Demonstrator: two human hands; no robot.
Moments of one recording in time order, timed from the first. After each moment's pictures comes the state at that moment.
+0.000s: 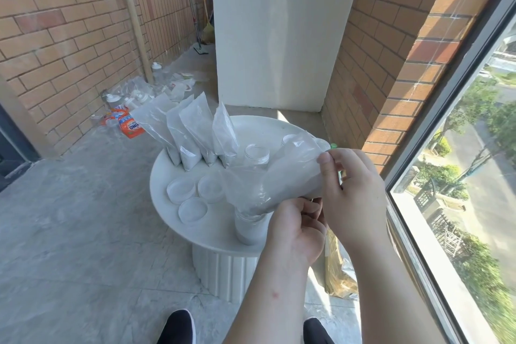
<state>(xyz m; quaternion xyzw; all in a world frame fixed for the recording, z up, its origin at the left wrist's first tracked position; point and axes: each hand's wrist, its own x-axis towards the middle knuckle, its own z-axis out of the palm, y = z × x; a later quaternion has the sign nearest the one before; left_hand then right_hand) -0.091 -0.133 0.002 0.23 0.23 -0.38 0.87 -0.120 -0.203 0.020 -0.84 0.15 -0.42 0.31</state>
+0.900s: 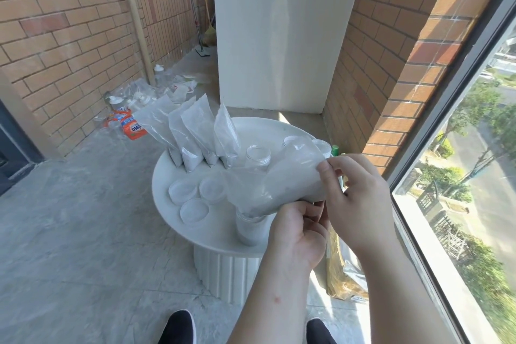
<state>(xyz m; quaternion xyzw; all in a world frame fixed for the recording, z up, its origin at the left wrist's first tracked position) -0.095 -0.132 0.001 0.19 0.21 -0.37 0.89 -0.128 -0.210 0.016 -0.85 0.12 -0.41 0.30</state>
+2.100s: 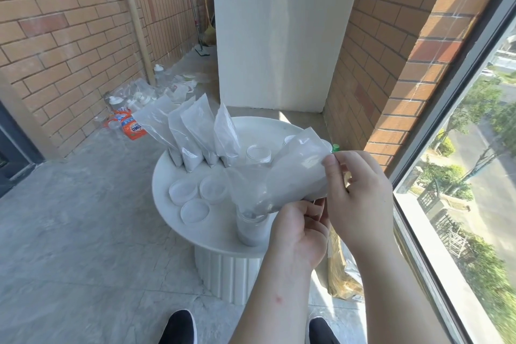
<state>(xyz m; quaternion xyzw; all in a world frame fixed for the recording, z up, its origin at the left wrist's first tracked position) -0.095 -0.132 0.002 0.23 0.21 -0.37 0.88 -0.124 -0.205 0.019 -0.84 0.15 -0.43 0.29</state>
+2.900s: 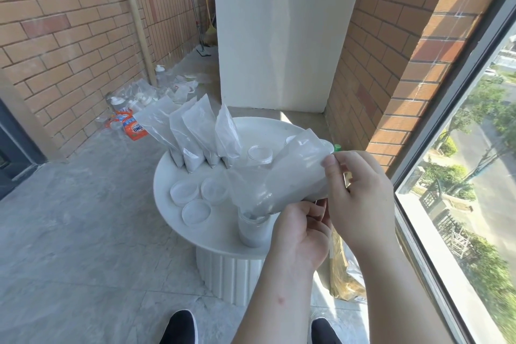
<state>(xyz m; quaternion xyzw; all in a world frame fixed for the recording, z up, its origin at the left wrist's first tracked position) -0.093 -0.132 0.002 0.24 0.21 -0.37 0.87 -0.121 -0.205 0.018 -0.83 0.13 -0.44 0.30</state>
